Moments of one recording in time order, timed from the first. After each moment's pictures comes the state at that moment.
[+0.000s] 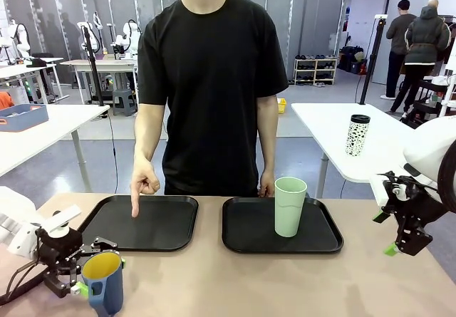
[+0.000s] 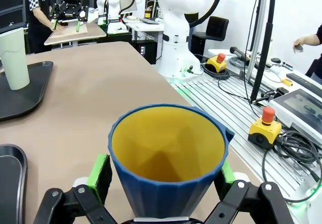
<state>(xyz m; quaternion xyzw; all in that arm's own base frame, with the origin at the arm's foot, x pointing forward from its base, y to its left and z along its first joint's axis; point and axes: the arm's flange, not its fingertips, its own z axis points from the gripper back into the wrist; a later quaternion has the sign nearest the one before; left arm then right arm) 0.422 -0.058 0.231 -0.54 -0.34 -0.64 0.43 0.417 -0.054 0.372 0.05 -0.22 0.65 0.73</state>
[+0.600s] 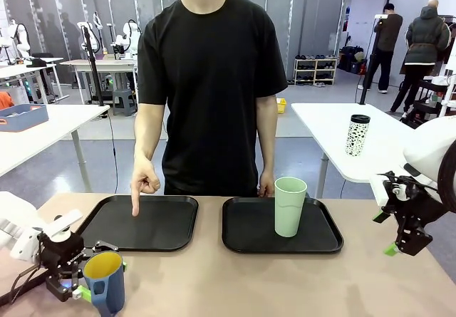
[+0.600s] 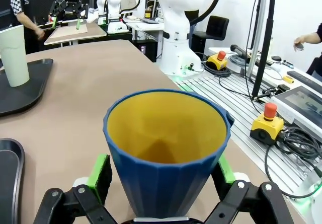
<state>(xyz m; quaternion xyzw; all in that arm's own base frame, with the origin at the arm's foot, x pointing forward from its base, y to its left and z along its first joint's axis) 0.422 -0.055 0.217 -0.54 -0.34 -0.64 0.43 0.417 -0.054 0.372 0.05 -0.22 0.65 0.73</state>
